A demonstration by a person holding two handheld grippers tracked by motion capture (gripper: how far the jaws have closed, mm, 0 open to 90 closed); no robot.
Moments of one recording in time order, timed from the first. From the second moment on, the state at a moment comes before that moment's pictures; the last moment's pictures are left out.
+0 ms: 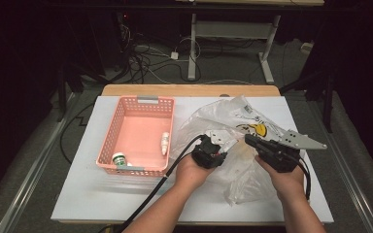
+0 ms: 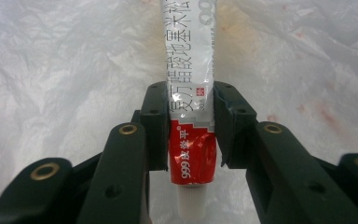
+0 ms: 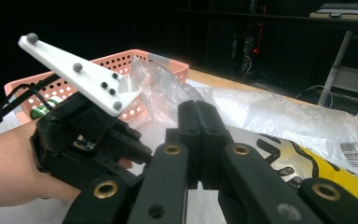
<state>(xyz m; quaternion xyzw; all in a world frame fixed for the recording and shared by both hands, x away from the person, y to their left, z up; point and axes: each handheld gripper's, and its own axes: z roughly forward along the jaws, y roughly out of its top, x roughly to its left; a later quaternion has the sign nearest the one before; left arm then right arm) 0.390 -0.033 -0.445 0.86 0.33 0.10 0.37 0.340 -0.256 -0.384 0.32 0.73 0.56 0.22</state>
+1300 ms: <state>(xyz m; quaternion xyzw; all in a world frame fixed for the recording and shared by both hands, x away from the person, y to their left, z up) 0.408 -0.051 -0.469 0.86 0.33 0.08 0.37 0.342 -0.259 -0.387 0.32 0.73 0.56 0.22</state>
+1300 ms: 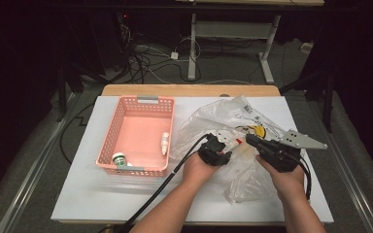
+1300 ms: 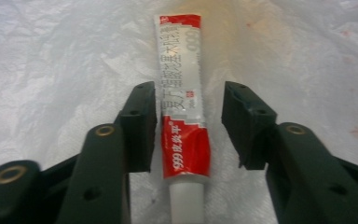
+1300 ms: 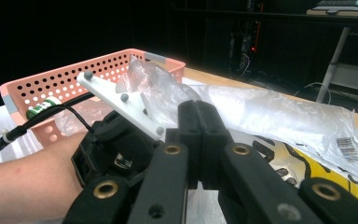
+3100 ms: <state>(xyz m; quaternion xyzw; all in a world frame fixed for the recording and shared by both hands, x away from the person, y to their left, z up) 0.308 0.037 -0.436 0.84 0.27 0.06 0.46 0.340 -0.258 -0.388 0.32 0.73 0.56 0.22</state>
